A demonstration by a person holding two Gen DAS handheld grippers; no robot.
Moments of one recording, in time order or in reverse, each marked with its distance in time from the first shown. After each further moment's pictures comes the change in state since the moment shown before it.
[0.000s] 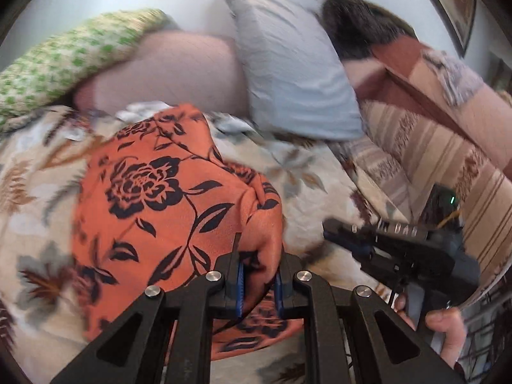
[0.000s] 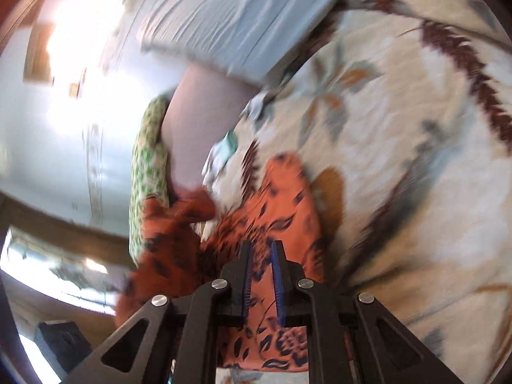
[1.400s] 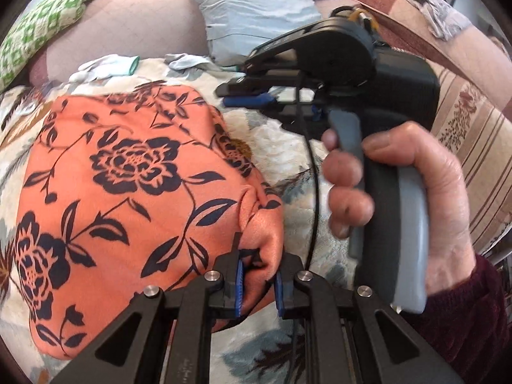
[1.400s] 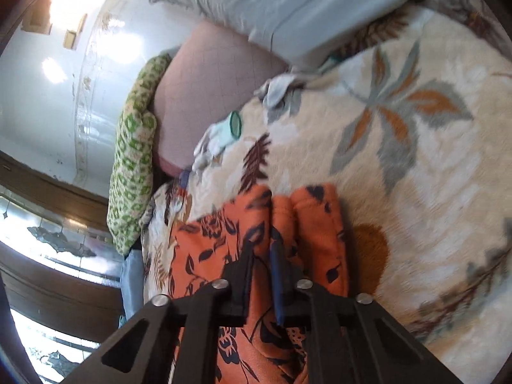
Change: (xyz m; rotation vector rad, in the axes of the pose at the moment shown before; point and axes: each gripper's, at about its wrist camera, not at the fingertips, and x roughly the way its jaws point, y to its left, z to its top) left arm 0.059 -0.027 -0.039 0.100 0.167 -0.053; right arm 0.097 0.034 0.061 -0.218 0.132 -0.036
